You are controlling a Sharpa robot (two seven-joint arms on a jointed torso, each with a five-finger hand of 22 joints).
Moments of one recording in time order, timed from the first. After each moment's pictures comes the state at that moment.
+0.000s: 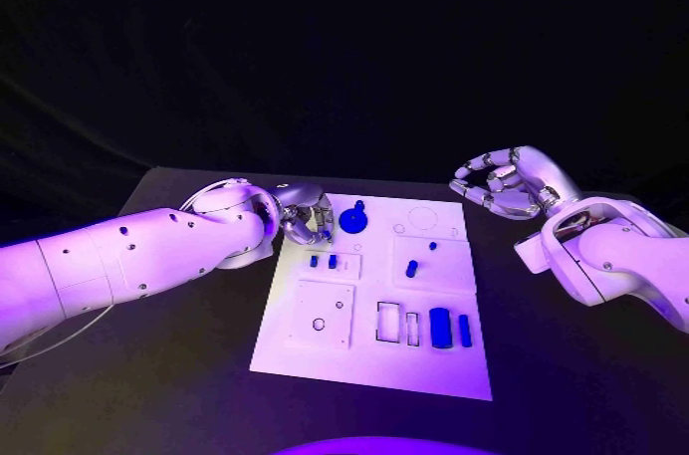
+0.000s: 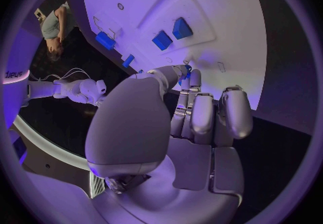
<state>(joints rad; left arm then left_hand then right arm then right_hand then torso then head) 1.23 -0.76 -0.04 1.39 -1.37 -0.11 -0.11 1.45 -0.25 0.63 0.12 0.25 0.95 0.14 0.36 0.40 1.08 0.07 0.41 0.23 1.42 0.00 1.39 1.07 0.09 1.37 0.09 1.37 1.24 1.31 -0.95 -0.14 1.64 -0.88 -0.63 0.10 1.28 -0.15 0.27 0.29 0.29 0.88 0.16 0.26 0.49 1.43 0.08 1.43 1.31 1.46 0.01 1.55 1.31 0.02 1.47 0.12 1.47 1.31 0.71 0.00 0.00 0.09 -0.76</state>
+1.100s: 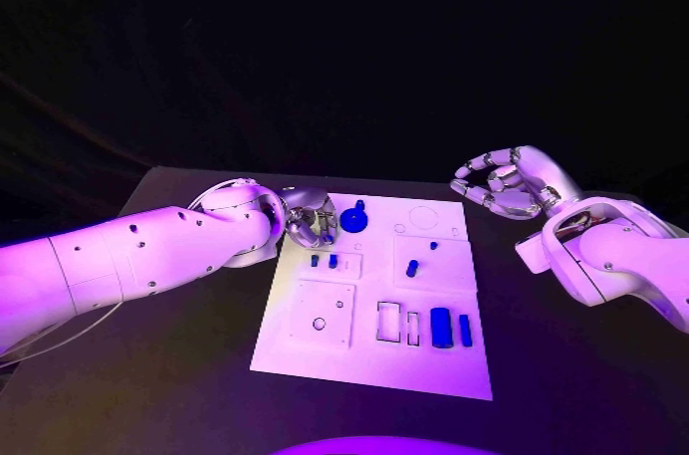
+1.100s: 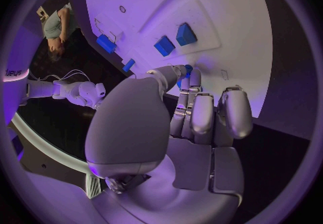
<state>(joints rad) 1.23 -0.74 -0.04 1.37 -1.37 -0.06 -0.12 1.44 -0.25 0.63 0.12 0.25 0.95 0.14 0.36 0.40 1.09 0.07 0.41 0.23 1.42 0.00 1.39 1.07 0.09 1.37 0.09 1.37 1.24 1.31 -0.95 -0.14 1.64 -0.88 -0.63 0.10 1.28 -0.15 0.27 0.29 0.29 0.88 0.16 0.26 0.49 1.43 0.08 1.43 1.31 1.46 0.01 1.55 1.31 0.02 1.47 0.12 1.47 1.31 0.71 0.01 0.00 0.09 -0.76</state>
